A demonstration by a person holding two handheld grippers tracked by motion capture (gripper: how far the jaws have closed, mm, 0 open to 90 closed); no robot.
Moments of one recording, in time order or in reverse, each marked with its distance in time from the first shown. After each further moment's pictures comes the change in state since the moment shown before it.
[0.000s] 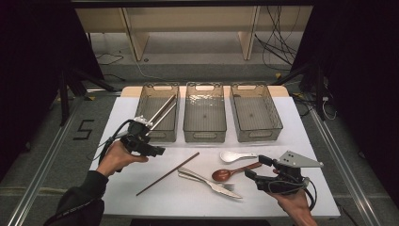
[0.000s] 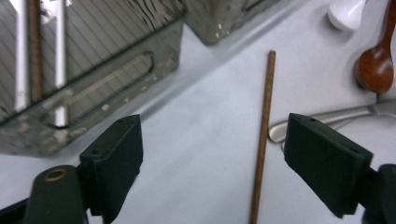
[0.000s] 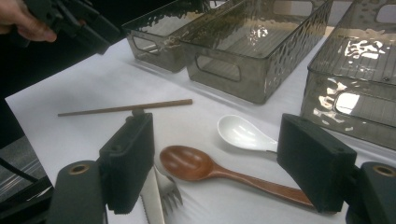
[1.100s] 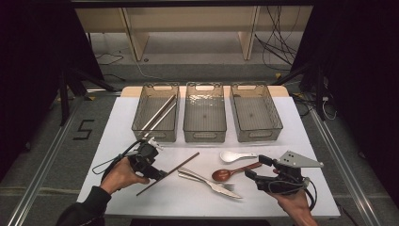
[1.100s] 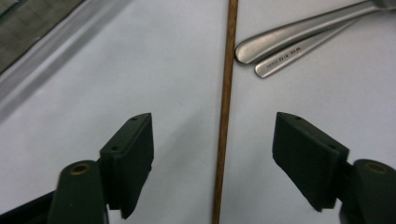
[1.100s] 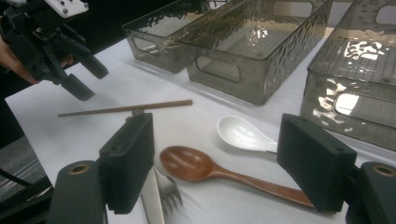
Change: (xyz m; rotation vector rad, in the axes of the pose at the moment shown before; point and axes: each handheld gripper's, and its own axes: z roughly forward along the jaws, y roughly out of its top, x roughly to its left) left arm -0.037 -0.031 0.021 0.195 -0.003 0.123; right arm 0.000 0.000 0.000 -0.002 -0.002 -0.004
